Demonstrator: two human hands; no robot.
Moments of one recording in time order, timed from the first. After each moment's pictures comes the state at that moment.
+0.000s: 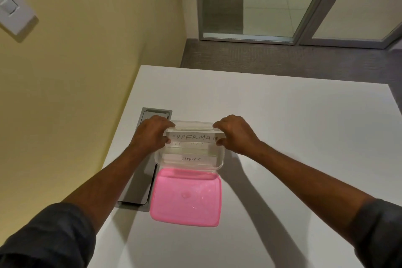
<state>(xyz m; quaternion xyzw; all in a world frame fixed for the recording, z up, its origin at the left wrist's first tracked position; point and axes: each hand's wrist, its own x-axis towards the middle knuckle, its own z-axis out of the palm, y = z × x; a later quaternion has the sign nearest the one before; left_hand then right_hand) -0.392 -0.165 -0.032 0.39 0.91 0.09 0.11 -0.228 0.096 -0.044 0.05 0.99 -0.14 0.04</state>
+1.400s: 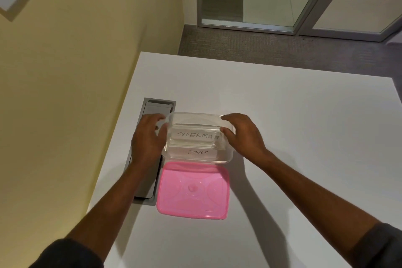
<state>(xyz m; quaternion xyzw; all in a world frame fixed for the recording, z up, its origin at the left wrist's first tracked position) -0.365 -0.205 -0.062 0.20 0.91 0.36 0.03 -0.215 0.061 -0.077 0.20 0.93 -0.28 -0.10</state>
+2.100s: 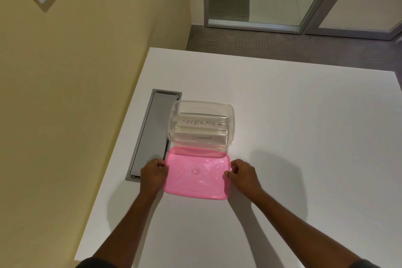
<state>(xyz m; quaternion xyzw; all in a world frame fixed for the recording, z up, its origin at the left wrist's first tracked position) -0.248 -0.281 -0.109 -0.03 0.91 0.34 0.24 -0.088 -0.028 -0.135 0.39 0.82 -0.40 0.13</state>
